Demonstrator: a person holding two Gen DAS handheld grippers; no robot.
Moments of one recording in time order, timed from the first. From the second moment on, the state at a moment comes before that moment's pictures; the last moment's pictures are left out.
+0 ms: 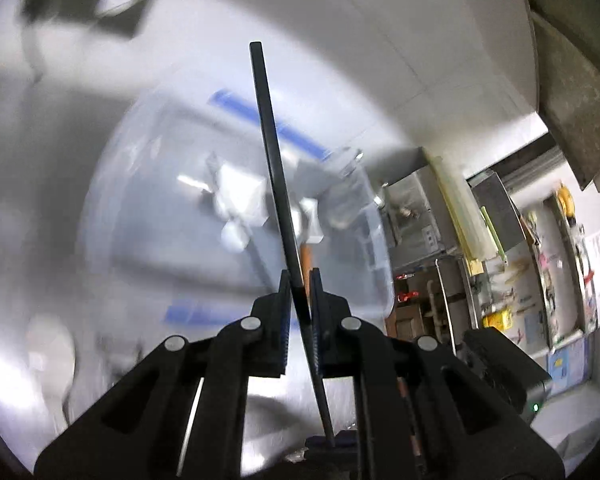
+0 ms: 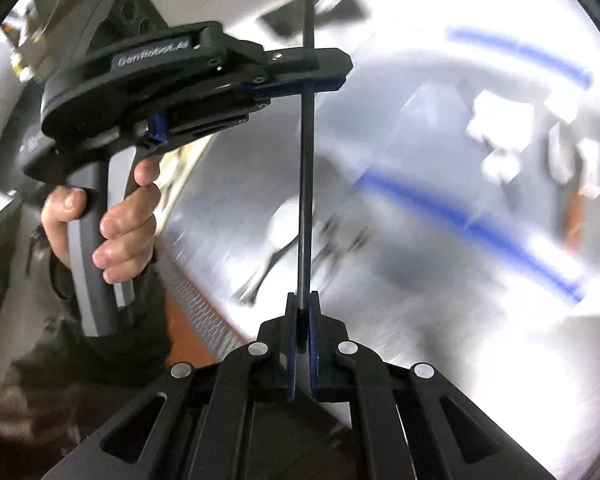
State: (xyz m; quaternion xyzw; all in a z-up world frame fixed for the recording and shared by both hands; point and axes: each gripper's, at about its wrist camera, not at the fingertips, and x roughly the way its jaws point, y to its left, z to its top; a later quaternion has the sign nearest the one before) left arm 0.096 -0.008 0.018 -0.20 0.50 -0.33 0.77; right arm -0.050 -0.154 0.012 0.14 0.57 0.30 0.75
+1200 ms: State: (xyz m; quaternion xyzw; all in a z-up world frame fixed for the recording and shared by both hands) left arm 0.249 -0.114 -0.113 -0.10 0.65 -0.27 0.70; right arm 0.081 -0.236 -0.113 0.16 0.71 0.11 0.68
